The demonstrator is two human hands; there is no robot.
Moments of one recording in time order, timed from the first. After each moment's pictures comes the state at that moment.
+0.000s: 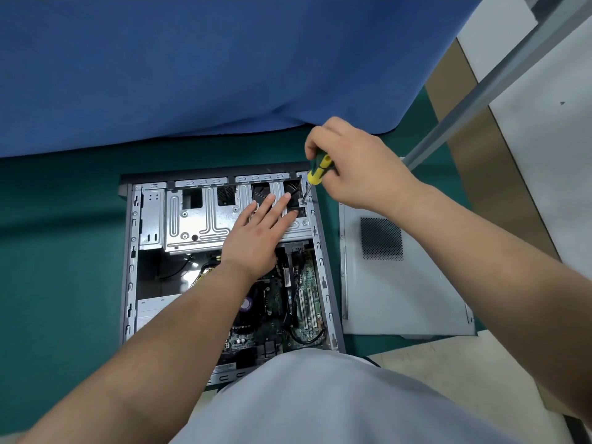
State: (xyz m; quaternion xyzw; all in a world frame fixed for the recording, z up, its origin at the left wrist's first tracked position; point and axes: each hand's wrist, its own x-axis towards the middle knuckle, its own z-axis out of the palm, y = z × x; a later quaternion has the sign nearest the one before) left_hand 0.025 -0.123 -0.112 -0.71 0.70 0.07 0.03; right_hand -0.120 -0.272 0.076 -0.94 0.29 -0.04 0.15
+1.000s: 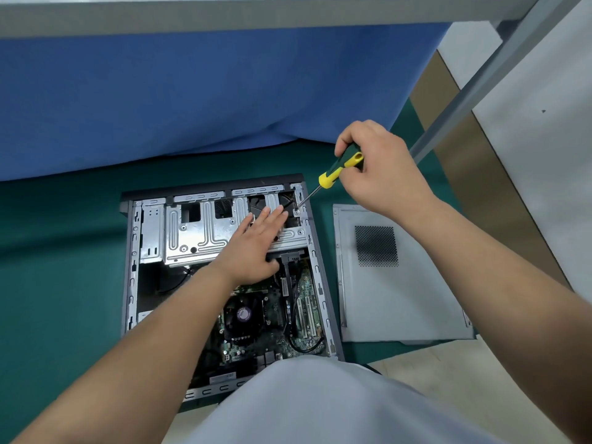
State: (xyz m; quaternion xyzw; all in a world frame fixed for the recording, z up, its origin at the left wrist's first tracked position) left_hand 0.040 -0.122 -0.090 -0.68 0.68 0.26 -0.08; right_hand -0.156 -0.271 0.088 -0.88 0.39 -0.18 0.21
